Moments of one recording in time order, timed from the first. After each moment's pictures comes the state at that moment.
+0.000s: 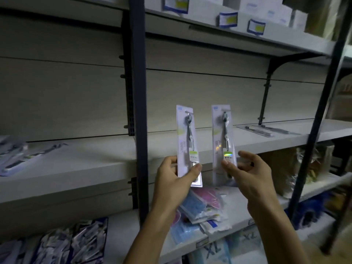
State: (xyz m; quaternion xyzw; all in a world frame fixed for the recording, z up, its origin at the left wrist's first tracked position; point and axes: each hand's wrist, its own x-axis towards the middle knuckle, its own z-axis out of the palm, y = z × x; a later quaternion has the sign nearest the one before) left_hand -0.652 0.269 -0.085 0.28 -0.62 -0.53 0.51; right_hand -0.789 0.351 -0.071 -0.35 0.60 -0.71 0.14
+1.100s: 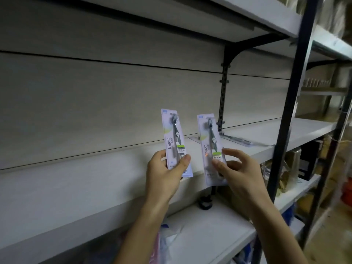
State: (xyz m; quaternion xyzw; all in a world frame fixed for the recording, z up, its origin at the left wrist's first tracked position) left_hand -1.016 0.153 -0.071 0.26 -0.61 -0.55 0.50; right_hand -1.145 0.256 -0.074 -0.36 0.65 -0.67 0.08
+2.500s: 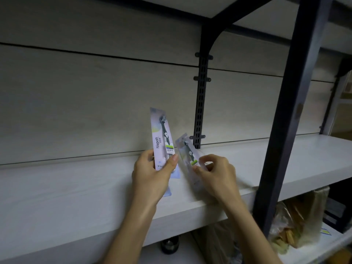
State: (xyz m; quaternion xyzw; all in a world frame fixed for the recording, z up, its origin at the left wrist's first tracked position) left_hand -1.320 0.123 -0.074 0.35 -0.57 -0.47 0.58; right_hand -1.471 0.159 -0.085 -0.45 0.74 -0.50 0.02
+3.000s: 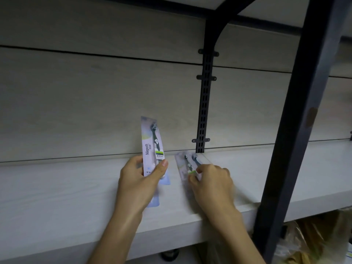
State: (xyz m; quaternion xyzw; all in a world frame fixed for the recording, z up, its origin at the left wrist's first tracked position) left_hand -1.334 0.122 -0.070 0.39 -0.54 -0.46 0.59; right_hand -1.486 0.143 -0.087 -0.51 0.80 -0.30 -0.11
